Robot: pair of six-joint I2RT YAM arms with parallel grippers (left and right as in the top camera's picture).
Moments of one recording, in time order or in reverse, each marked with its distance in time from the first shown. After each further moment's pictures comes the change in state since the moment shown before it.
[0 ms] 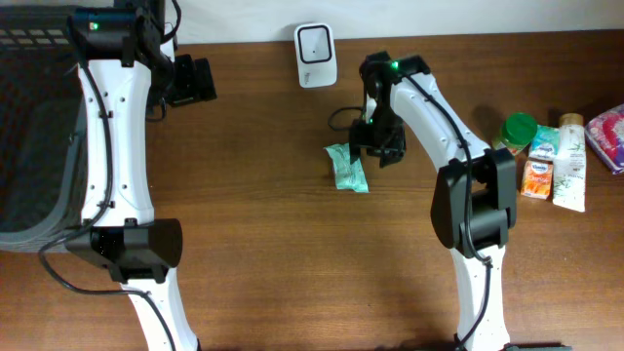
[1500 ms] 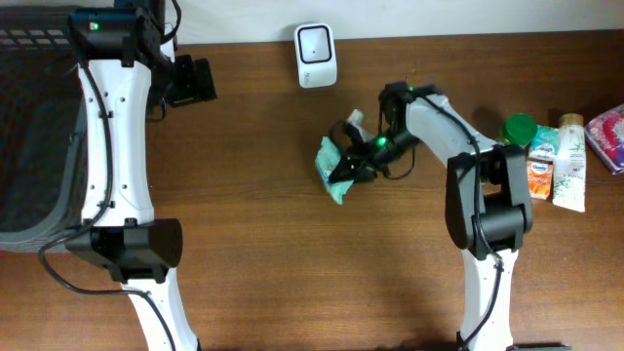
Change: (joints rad) left arm 0.000 0.000 0.000 0.002 0.000 0.000; right arm -0.082 -0.048 -0.406 0.237 -0.777 -0.426
